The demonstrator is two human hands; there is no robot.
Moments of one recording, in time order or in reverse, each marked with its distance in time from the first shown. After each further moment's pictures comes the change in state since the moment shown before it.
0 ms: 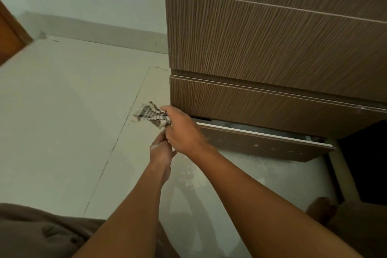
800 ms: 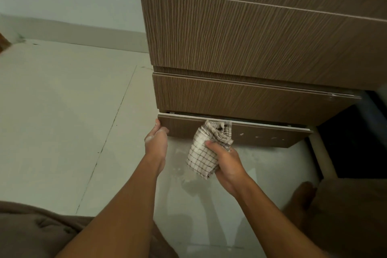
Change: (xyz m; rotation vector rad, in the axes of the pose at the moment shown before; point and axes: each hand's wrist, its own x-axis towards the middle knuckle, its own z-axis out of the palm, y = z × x) left_hand -0.004 0.008 0.020 0.146 -0.012 -0.043; right_hand -0.107 0.081 -0.026 1.296 0.329 0.688
